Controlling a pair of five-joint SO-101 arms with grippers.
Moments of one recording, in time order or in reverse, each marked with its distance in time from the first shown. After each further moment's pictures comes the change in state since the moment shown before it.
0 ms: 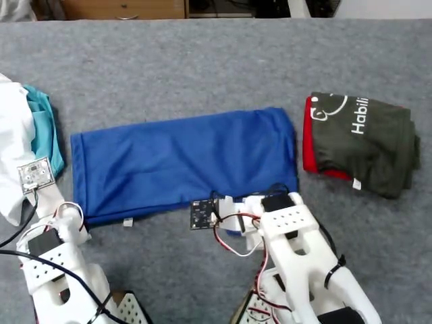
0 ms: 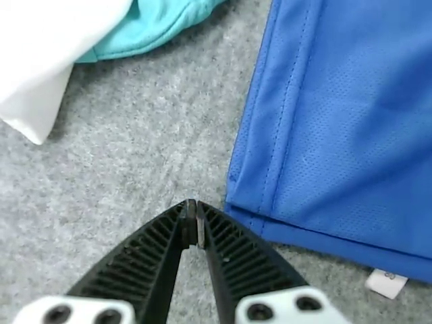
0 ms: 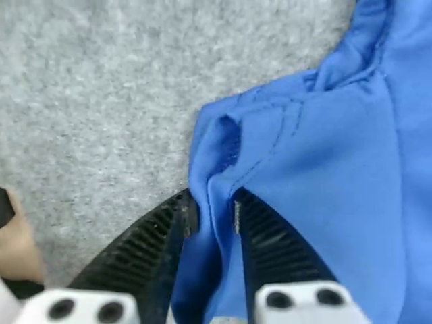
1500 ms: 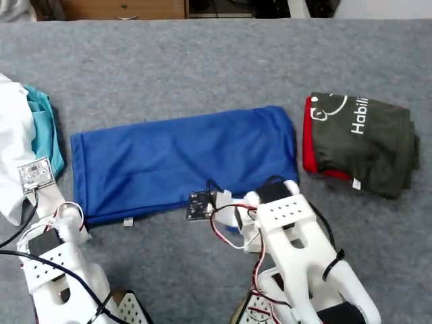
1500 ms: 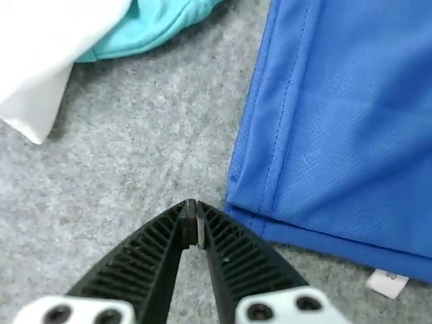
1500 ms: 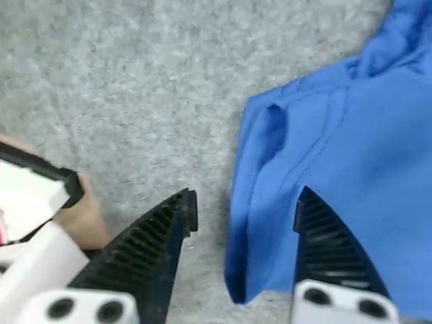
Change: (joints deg) left arm 0.0 0.0 0.0 0.0 0.0; right arm -2.1 0.6 -8.3 13.8 -8.4
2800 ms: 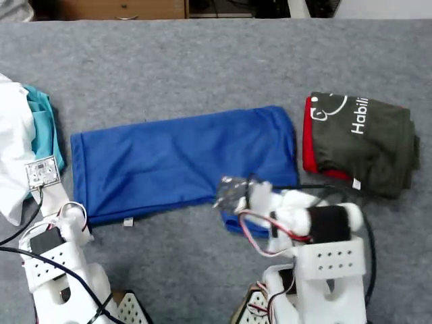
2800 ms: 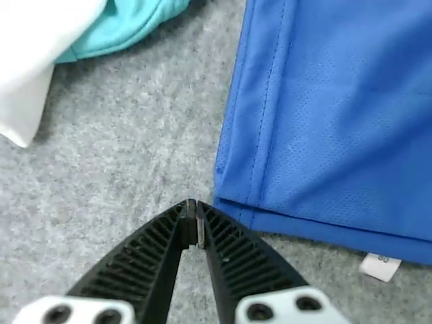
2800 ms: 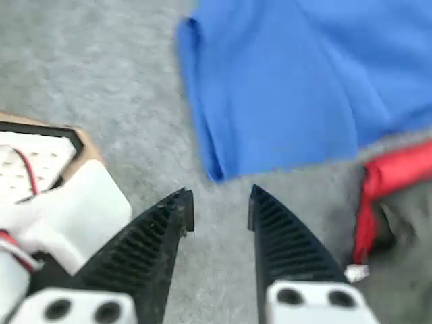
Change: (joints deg) left arm 1.8 0.0 -0.5 1.9 -1.4; right arm 9.1 -26.2 -16.5 30.3 -1.2
